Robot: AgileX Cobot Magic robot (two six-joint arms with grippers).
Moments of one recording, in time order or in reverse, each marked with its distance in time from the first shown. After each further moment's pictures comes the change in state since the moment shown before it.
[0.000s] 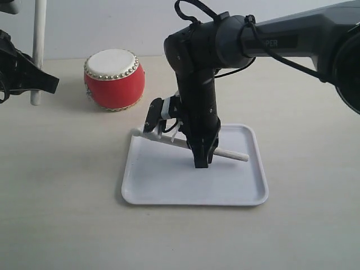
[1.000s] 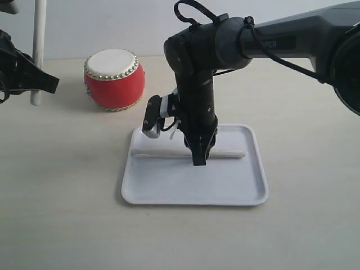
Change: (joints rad) left arm 0.000 0.000 0.000 0.000 0.000 0.000; right arm 0.000 0.002 0.000 -0.021 -0.075 -0.010
